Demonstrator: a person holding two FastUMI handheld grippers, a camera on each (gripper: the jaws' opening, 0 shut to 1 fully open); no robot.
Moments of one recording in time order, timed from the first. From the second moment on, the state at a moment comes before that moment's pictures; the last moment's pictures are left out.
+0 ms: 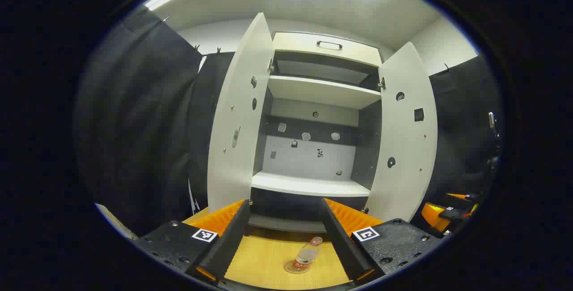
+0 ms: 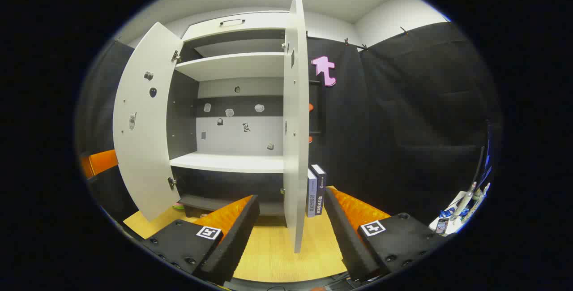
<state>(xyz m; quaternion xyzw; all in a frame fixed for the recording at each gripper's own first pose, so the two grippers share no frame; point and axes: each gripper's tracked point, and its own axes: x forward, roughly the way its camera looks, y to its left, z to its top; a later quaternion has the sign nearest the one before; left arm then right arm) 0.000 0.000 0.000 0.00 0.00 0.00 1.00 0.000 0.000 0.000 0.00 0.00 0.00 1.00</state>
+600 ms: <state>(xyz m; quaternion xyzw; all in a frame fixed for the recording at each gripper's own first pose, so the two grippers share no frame) 0.003 -0.009 -0.001 -0.01 0.01 0.00 1.00 -0.017 -0.012 0.014 -0.04 -0.01 -0.01 1.00</state>
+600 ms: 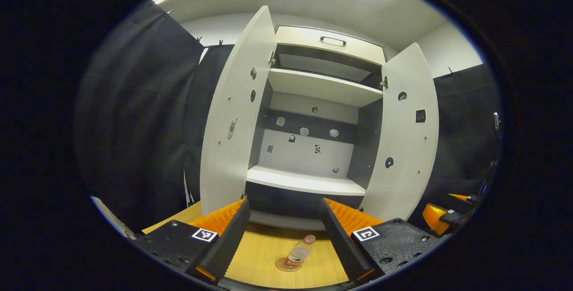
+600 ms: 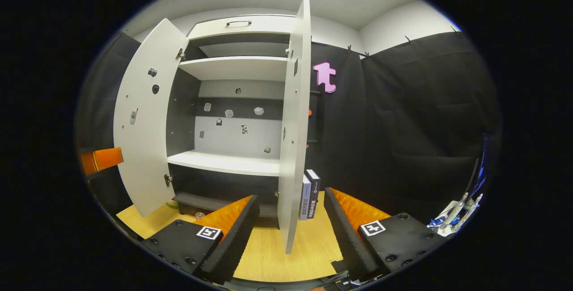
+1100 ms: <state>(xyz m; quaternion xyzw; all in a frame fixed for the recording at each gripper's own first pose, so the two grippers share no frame) -0.013 -0.012 -0.017 -0.01 0.03 -0.01 1.00 -0.040 -0.014 0.007 -0.05 -0.01 0.01 1.00</state>
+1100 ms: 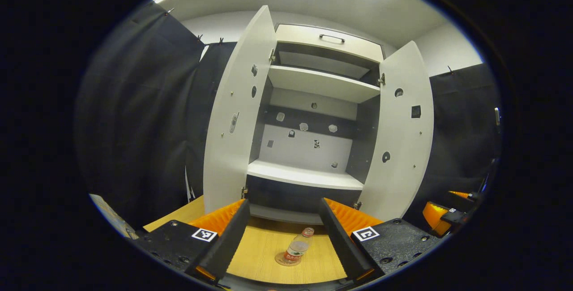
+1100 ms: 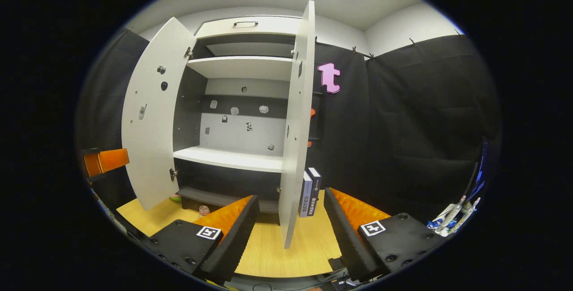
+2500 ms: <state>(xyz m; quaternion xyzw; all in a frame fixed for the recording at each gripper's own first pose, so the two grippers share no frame) 0.083 -0.058 -0.306 0.04 0.21 -0.08 0.97 -0.036 -0.056 0.002 -0.06 0.02 -0.03 1.00</state>
